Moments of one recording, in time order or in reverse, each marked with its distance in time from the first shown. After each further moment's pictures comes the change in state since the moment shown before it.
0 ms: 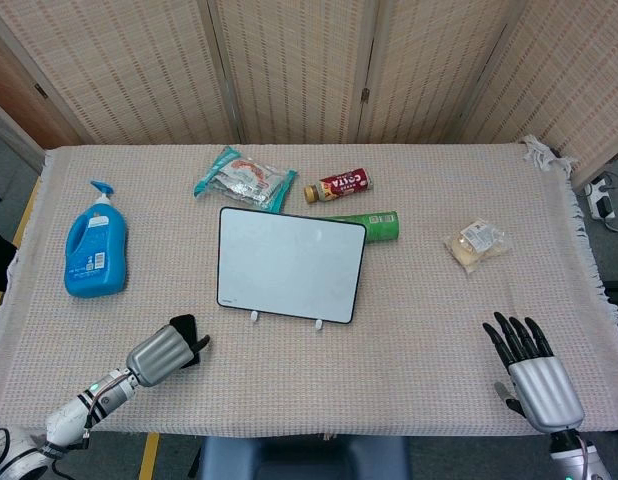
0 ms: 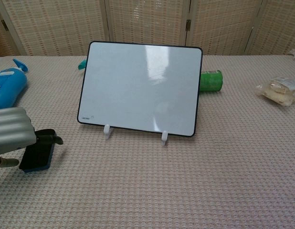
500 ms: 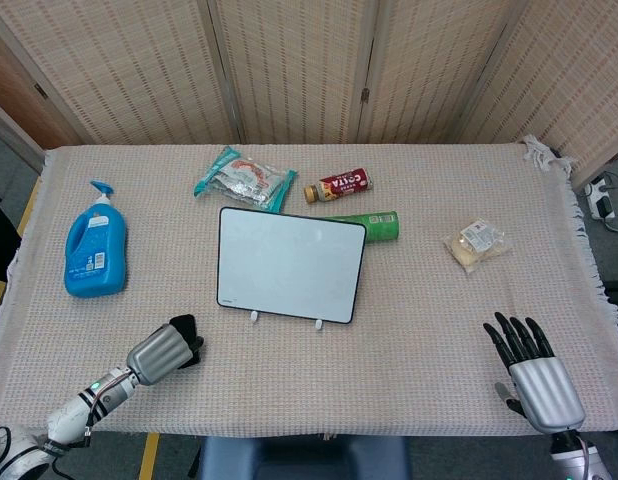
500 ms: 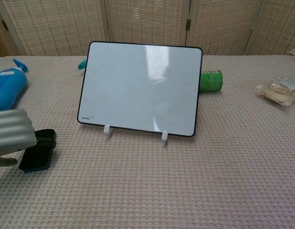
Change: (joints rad) left arm -0.012 -0.005 0.008 0.007 -0.028 -0.022 0.064; right arm -0.002 0.001 -0.001 0.000 -0.003 0.005 0.002
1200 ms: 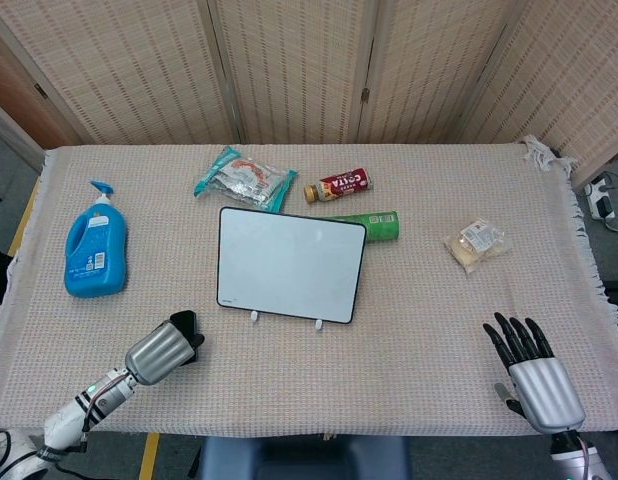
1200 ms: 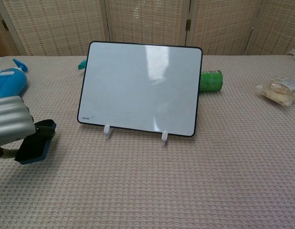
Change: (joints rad) left arm 0.032 -0.013 0.002 0.011 0.038 0.190 -0.060; right arm 0.000 -0.002 -0.001 0.001 0.000 -0.002 -0.005
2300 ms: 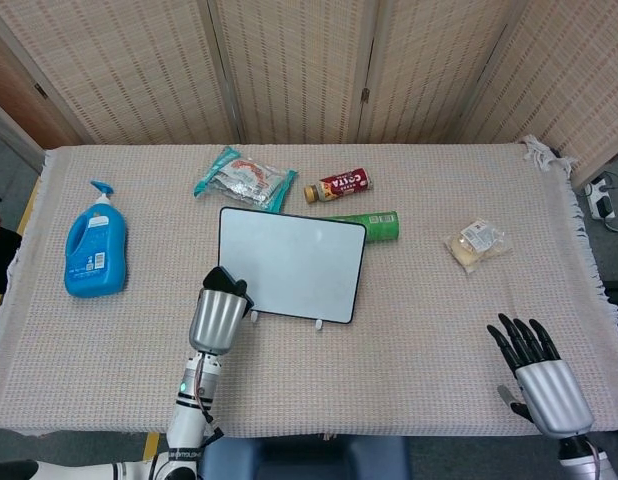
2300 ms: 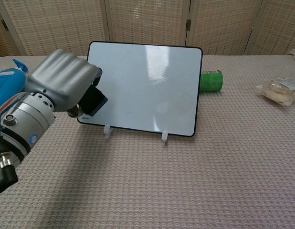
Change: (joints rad) left arm -0.012 -0.573 -0.348 -0.230 -0.576 0.251 0.872; right arm -0.008 0.040 -0.015 -0.005 -0.042 0.034 0.075
